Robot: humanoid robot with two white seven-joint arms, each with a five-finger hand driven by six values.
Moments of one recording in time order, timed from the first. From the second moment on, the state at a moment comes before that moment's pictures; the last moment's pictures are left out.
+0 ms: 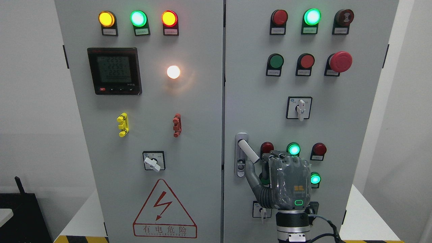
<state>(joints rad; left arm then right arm) 0.00 -0.06 0.00 0.00 0.11 -0.13 -0.07 -0.49 0.12 0.24 -1.63 1.28 0.10 -0.40</state>
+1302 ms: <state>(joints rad) 0.00 -0.06 0.00 0.00 0.11 -0.13 -0.07 -0.49 0.12 0.23 -1.63 1.28 0.10 -0.39</state>
